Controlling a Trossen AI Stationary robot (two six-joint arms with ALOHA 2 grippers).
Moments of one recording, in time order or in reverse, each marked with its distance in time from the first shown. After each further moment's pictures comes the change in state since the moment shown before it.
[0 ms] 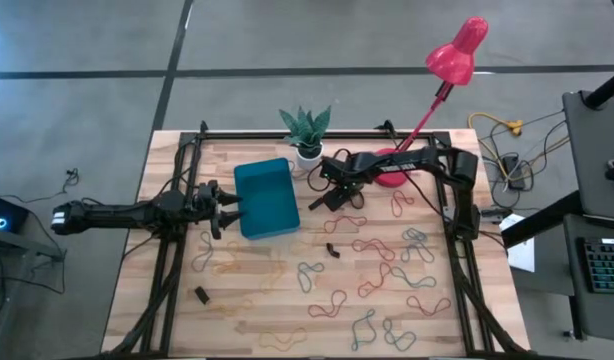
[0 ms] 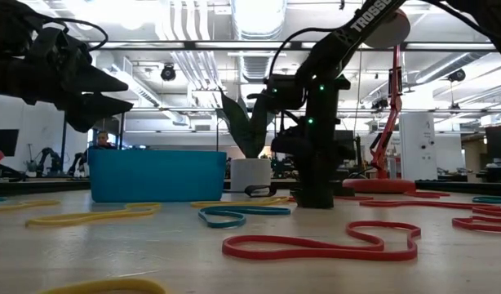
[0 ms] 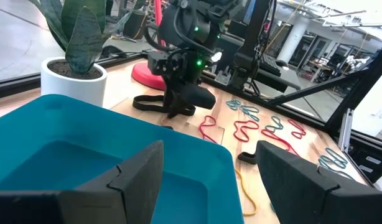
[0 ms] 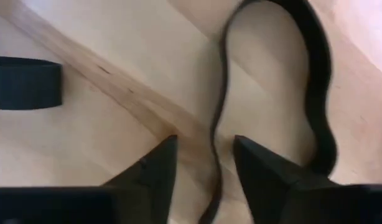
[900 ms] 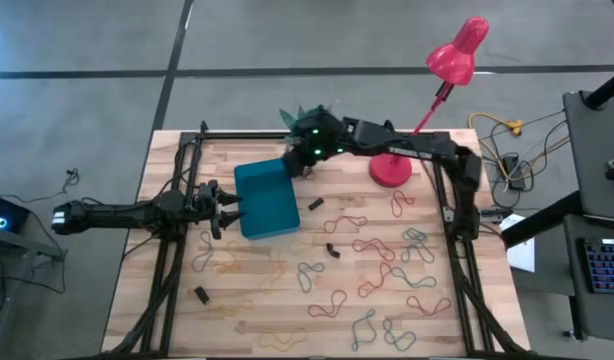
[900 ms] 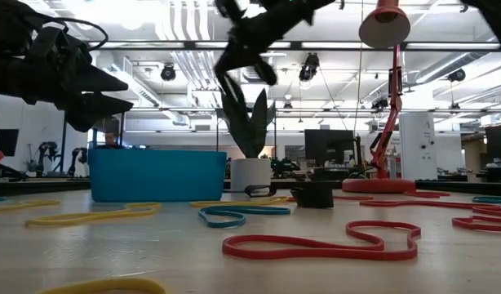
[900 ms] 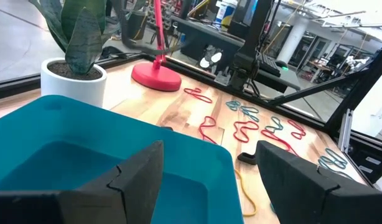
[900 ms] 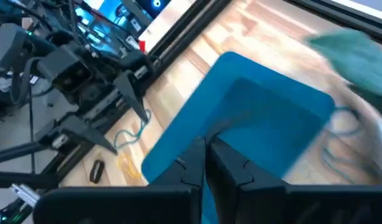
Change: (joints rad) left arm 0.000 0.001 0.000 0.003 0.000 0.001; right arm 0.025 -0.048 0.556 0.168 -0.246 0.066
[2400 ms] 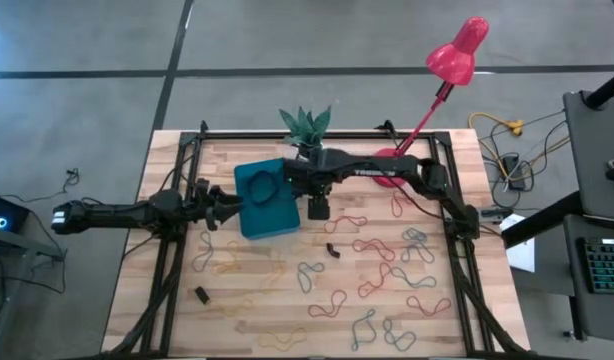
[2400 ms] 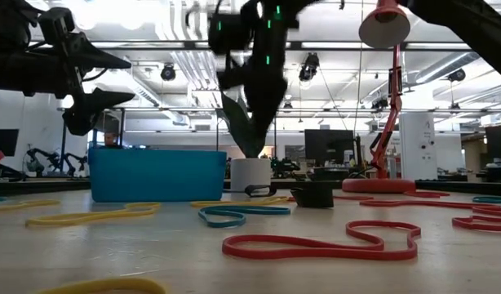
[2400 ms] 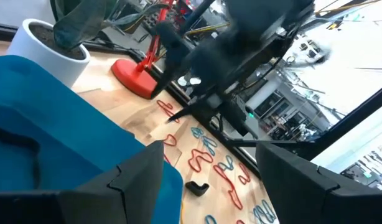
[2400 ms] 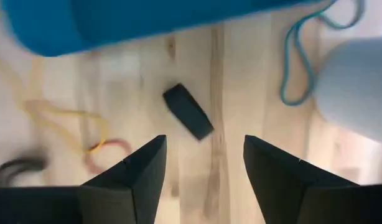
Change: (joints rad) left arm 0.000 0.004 0.000 0.101 0.003 -0.387; right arm 0.128 0.259 0.164 -0.649 0.291 -0.772
